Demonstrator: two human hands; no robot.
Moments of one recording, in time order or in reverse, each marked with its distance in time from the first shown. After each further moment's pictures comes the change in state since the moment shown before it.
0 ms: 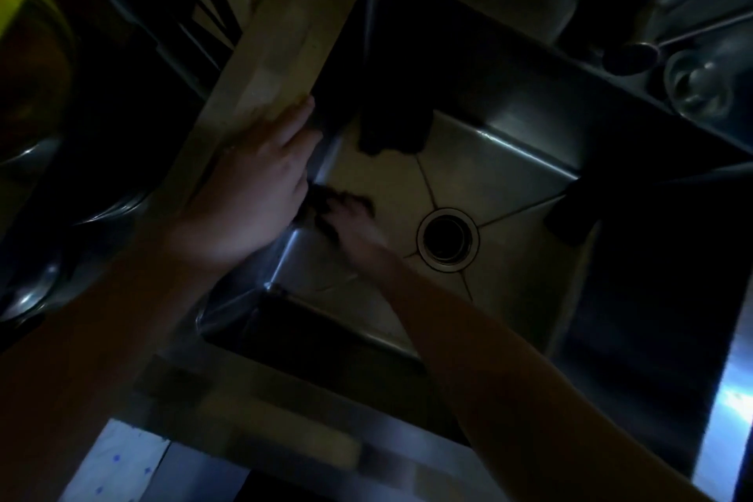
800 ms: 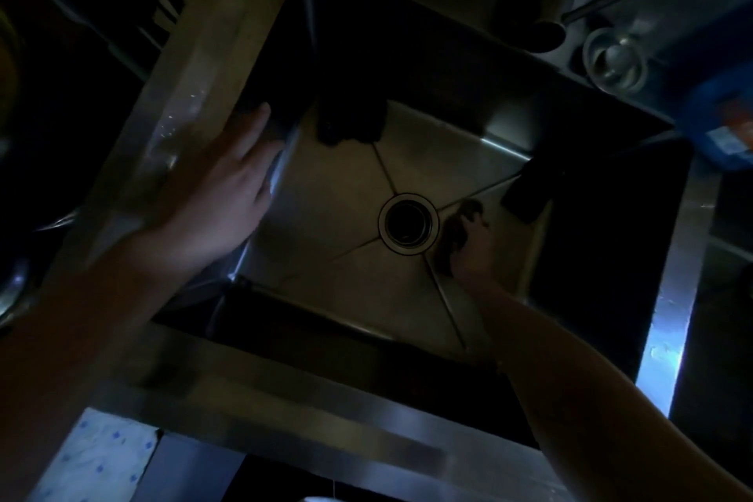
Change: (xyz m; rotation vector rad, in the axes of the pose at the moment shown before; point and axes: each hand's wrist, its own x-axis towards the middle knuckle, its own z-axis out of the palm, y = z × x) left_hand -0.013 0.024 0.011 -0.035 -0.082 -0.012; right_hand -0.144 0.167 -0.017 0.287 0.334 0.704
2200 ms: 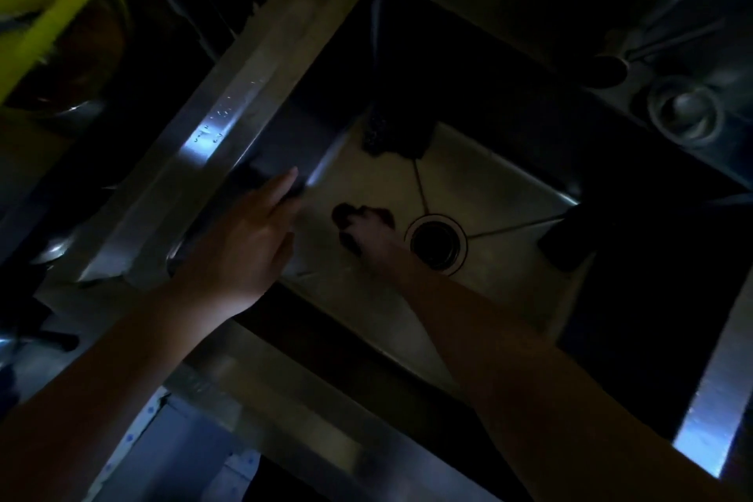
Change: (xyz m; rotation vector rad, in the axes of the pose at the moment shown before) left_hand -0.067 0.042 0.010 -0.097 -0.024 -0.173; right_hand -0.004 -0.152 0.058 -0.484 -0.456 -0.869
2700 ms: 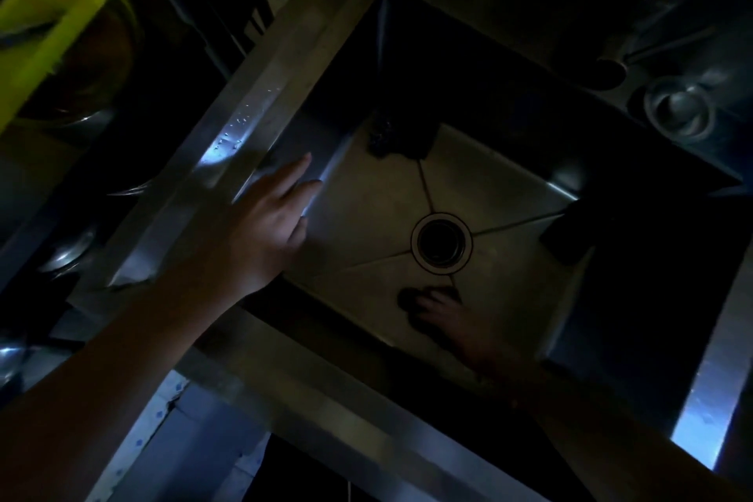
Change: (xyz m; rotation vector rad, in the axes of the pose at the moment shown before) left_hand 0.012 -0.007 -0.016 0.057 0.063 0.013; right_hand -0.148 0.071 0.088 0.037 -0.092 -0.122
